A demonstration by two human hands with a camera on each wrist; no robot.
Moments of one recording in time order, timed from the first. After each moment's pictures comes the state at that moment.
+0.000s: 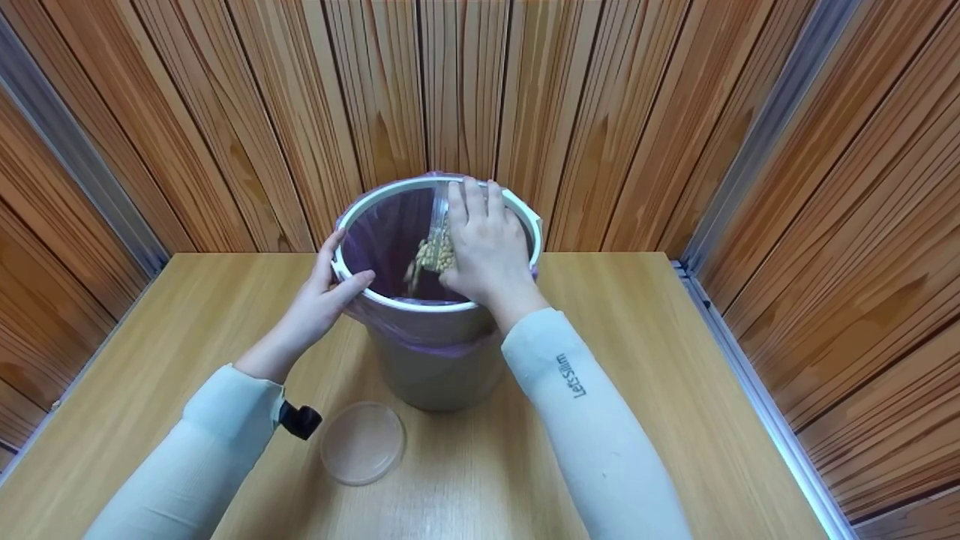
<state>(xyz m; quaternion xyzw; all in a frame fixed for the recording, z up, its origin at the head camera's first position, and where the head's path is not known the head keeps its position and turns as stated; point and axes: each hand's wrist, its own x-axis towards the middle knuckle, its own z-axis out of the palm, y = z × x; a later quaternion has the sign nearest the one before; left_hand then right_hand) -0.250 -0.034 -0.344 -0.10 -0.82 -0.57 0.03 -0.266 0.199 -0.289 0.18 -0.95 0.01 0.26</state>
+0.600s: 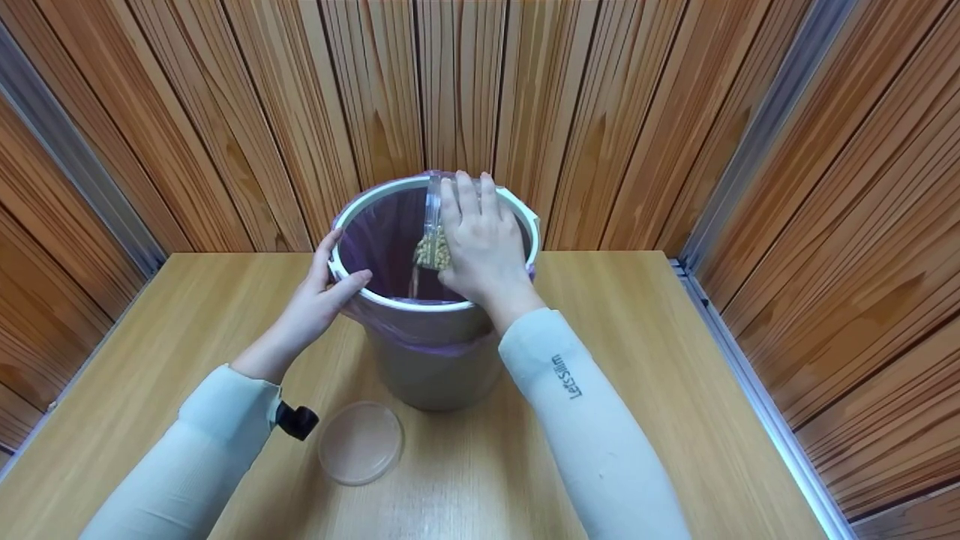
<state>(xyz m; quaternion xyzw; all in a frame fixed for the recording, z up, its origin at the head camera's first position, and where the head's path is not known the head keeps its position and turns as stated) -0.249 -0.035 -0.344 -0.10 -0.82 -0.57 0.02 -0.264 0.198 -0.289 0.19 -0.94 -0.02 0.28</state>
